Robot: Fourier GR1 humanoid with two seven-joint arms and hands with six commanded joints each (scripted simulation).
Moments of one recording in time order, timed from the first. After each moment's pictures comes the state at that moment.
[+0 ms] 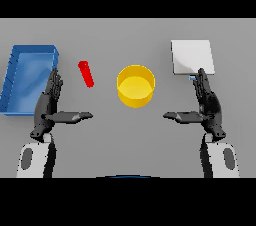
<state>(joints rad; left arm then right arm) 0.00 0.00 0.00 -1.57 0.00 0.00 0.00 0.00 0.00 0.00 -1.57 0.00 0.00 0.00</state>
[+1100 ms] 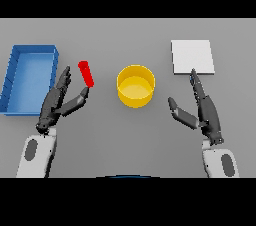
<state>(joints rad) -0.08 0.06 -0.07 -1.51 -0.13 -0.03 0.08 0.06 -0.06 0.12 -1.68 0.20 -0.01 -0.09</state>
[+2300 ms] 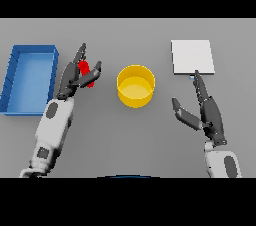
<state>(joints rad) -0.53 0.01 0.09 -0.87 -0.13 0.04 -0.18 0.08 -0.07 0.10 -1.70 0.18 0.00 -0.08</state>
